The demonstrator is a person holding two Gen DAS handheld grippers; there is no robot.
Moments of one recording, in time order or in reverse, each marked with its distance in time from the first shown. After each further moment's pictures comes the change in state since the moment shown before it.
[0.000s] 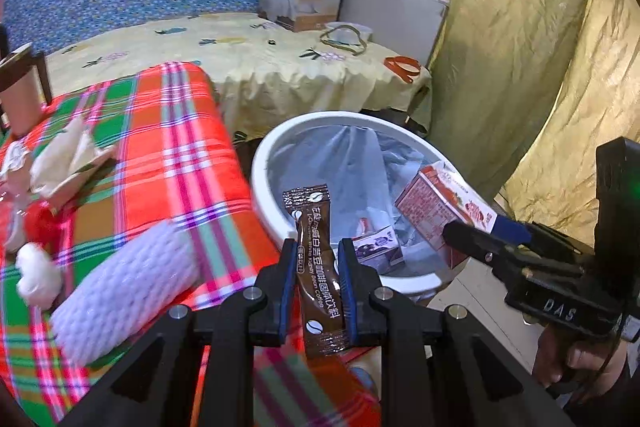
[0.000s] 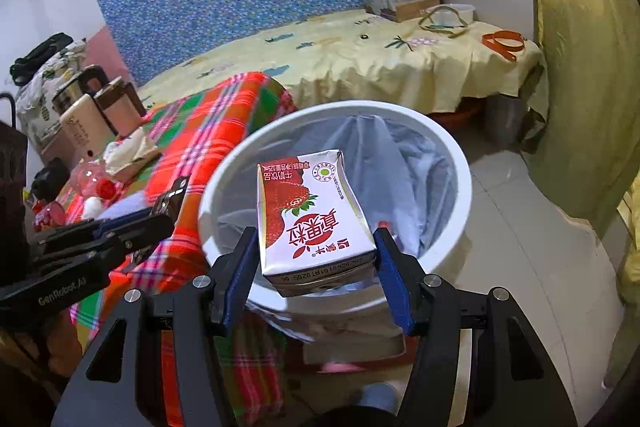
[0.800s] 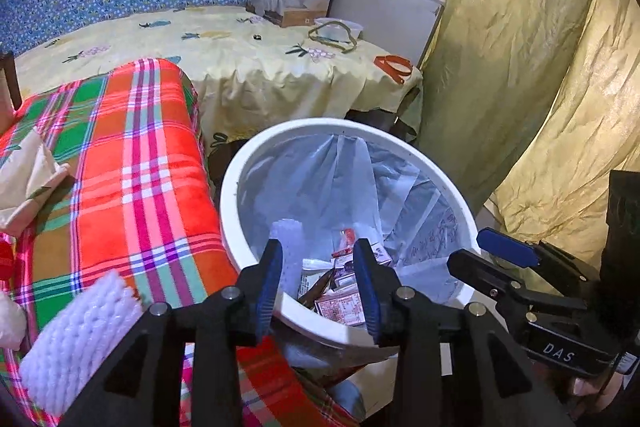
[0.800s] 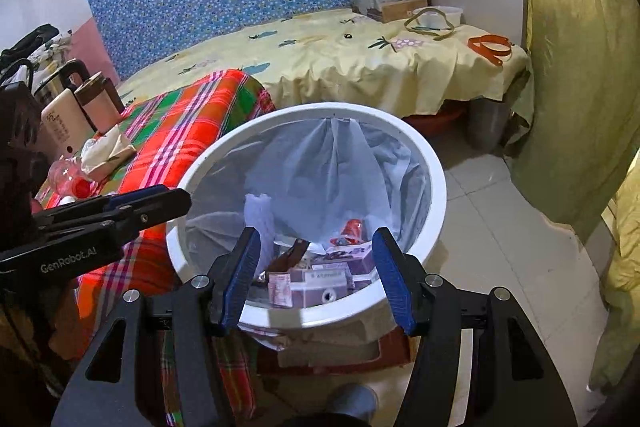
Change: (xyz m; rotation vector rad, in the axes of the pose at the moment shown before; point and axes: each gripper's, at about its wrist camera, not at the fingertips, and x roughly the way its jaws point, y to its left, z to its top) left arm 0.024 -0.003 0.019 -0.022 0.006 -0.055; right arm 0.001 -0.009 0.007 -0.017 0.001 -0.068
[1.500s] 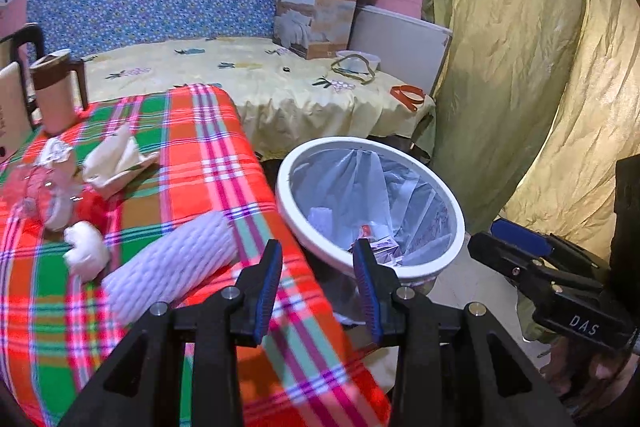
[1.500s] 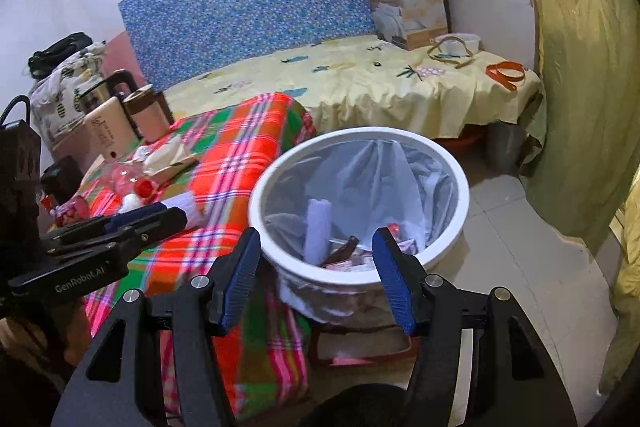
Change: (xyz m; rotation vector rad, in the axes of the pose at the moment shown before) left arm -0.085 0.009 -0.039 -0.016 -0.119 0.094; right arm -0.048 0.040 -0.014 -0.034 -0.088 0.082
